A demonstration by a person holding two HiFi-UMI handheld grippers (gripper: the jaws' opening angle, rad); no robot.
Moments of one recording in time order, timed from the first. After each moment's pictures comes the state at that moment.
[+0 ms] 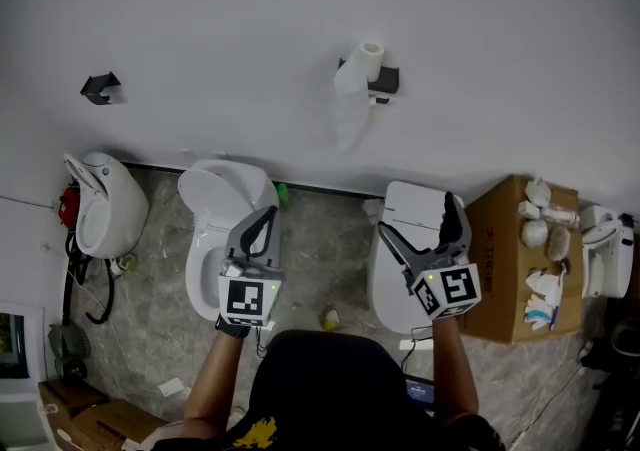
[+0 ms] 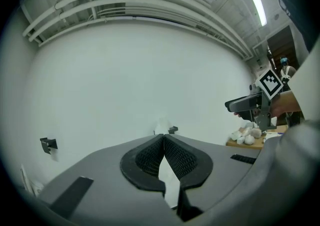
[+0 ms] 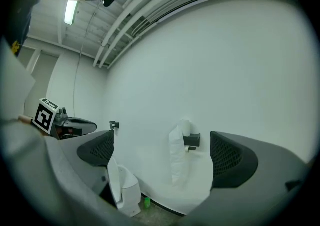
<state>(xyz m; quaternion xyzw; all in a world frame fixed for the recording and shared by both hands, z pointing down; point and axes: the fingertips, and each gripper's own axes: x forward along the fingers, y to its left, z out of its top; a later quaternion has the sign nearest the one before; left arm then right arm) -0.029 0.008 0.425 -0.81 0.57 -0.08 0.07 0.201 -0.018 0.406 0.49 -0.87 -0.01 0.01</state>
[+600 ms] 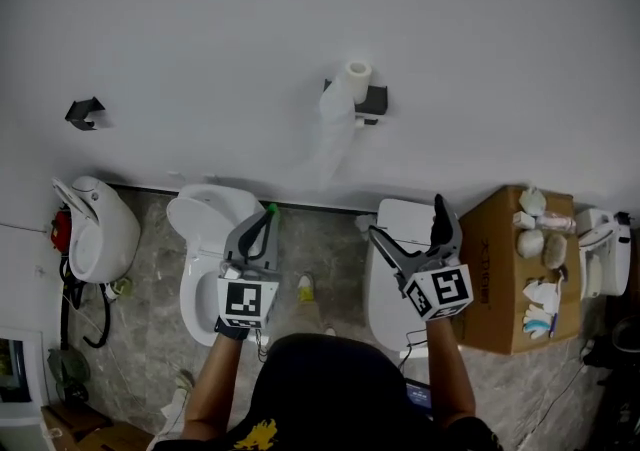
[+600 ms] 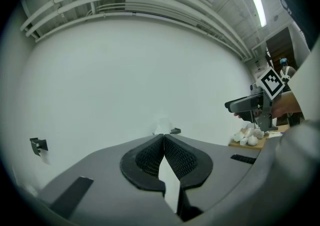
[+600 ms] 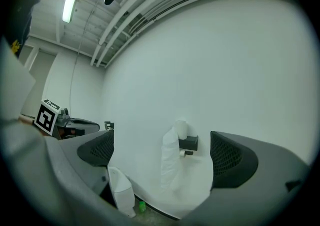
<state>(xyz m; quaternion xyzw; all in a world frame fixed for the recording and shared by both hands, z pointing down) -0.023 -0.065 0.429 -0.82 0.56 -0.08 0.08 0.199 -0.080 0.409 0.50 -0.87 -0.02 0.00</state>
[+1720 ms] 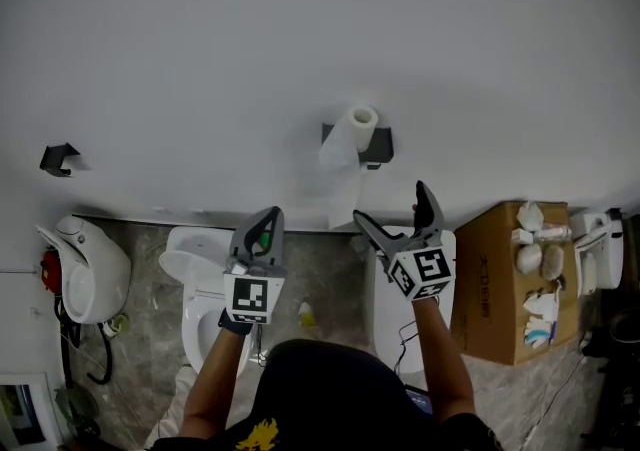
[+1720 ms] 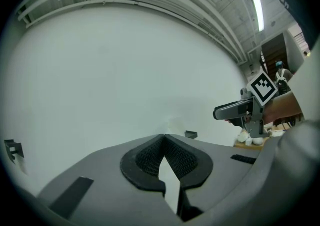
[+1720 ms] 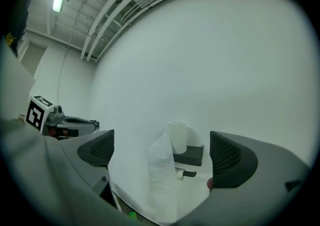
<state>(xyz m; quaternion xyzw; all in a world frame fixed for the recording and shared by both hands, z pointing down) -0.037 -0.238 0.426 -0.85 0.51 -0.07 0.09 0.153 -0.261 0.415 0.53 -0.85 -0.01 0.01</state>
